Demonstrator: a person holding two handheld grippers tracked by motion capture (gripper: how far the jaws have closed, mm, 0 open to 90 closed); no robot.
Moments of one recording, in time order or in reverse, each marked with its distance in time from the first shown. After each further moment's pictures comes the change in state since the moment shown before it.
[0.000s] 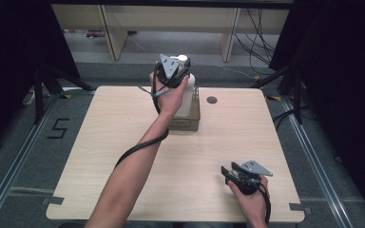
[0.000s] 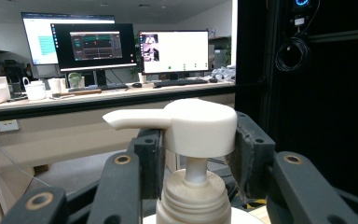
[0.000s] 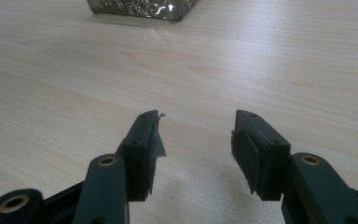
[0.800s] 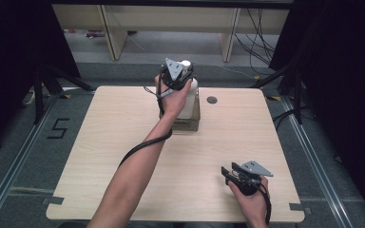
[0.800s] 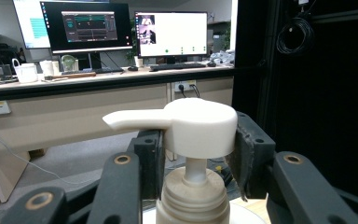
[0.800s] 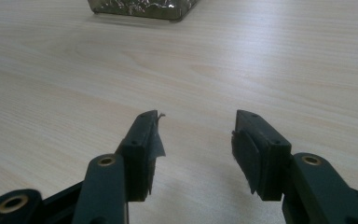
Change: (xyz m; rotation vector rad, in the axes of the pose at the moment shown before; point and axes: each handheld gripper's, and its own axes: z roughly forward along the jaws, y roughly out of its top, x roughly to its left) left arm -0.004 -0.027 0.018 0.066 0.000 -0.004; right arm -0.002 -0.001 0.000 -0.016 0.011 -0.014
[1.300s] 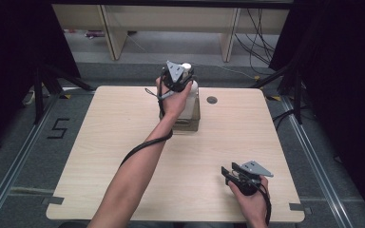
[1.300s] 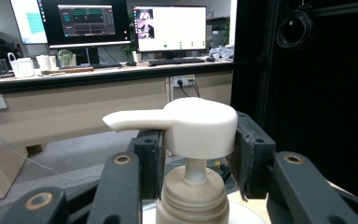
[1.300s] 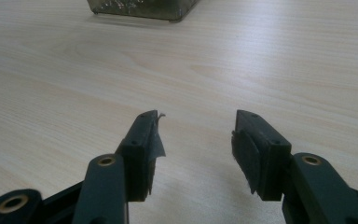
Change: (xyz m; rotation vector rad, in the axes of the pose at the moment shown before) left arm 0.000 -0.013 0.005 0.021 -0.009 -0.019; right arm 0.002 0.000 -0.001 -0.003 -0.004 0.027
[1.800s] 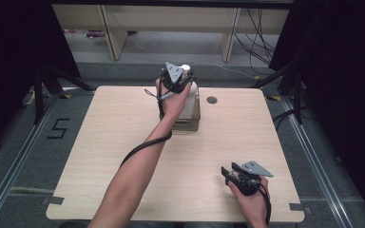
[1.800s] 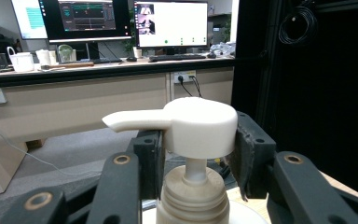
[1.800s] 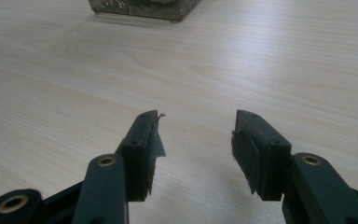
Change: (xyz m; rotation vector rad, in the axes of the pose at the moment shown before) left arm 0.004 -0.006 0.002 0.010 -0.001 -0.010; right arm 0.001 0.000 0.000 0.004 -0.006 -0.008
